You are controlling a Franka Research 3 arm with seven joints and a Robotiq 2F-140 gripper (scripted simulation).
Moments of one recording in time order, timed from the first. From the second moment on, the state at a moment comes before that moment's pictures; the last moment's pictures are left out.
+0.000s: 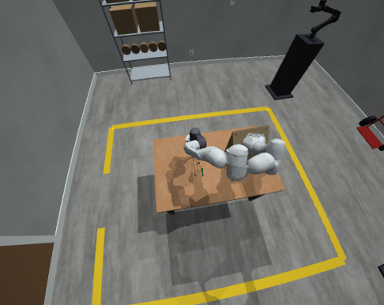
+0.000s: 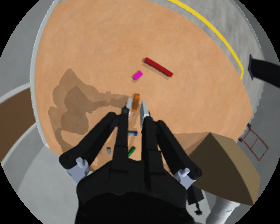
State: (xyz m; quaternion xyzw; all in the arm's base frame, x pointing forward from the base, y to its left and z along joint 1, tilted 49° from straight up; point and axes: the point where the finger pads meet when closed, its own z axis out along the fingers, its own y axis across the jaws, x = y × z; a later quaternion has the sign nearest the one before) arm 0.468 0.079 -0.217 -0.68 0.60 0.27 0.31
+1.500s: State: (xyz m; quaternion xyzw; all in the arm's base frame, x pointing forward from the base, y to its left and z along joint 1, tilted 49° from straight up) arm 0.468 0.091 -0.228 -0.68 0.60 0.27 0.31
